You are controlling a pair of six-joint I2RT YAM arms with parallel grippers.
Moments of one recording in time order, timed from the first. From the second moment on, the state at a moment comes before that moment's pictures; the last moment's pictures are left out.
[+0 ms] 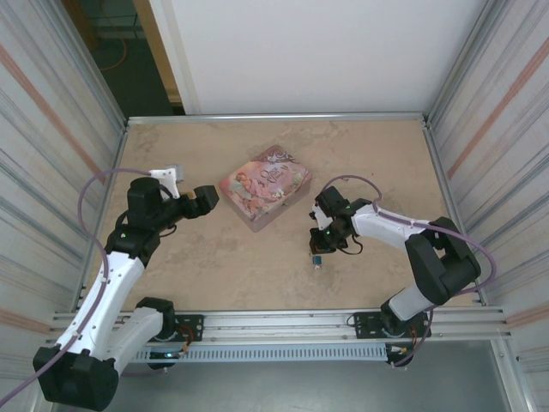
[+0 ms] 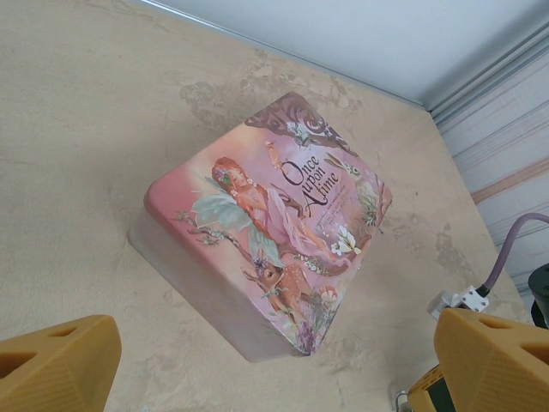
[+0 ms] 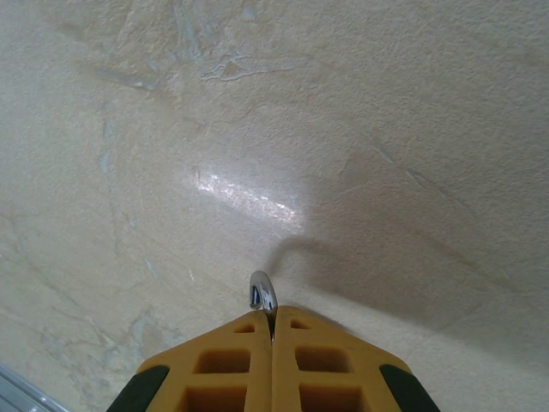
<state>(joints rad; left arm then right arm) -0.19 0.86 0.74 -0.36 0.34 -0.44 0.58 1.54 0.83 -0.63 -0.31 0.37</state>
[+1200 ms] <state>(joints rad) -0.19 0.86 0.74 -0.37 0.34 -0.44 0.59 1.40 0.87 -0.67 -0.20 0.35</state>
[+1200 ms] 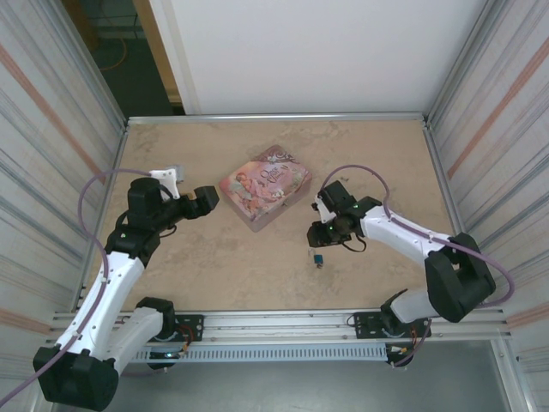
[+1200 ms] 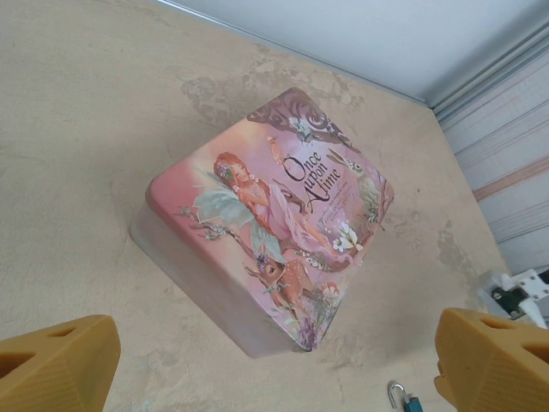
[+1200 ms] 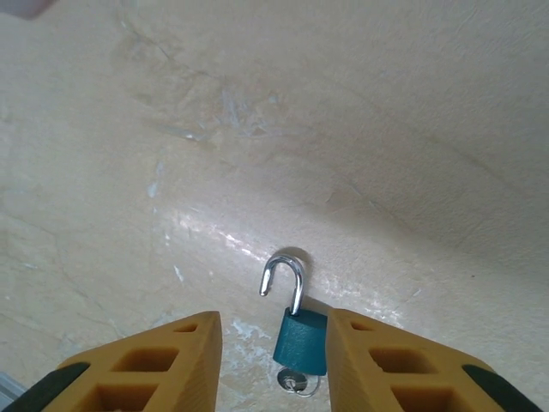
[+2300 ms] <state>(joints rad) -0.19 0.74 0.72 -0.43 0.13 -0.43 0.16 0.87 0.66 -0.43 -0.19 0.34</state>
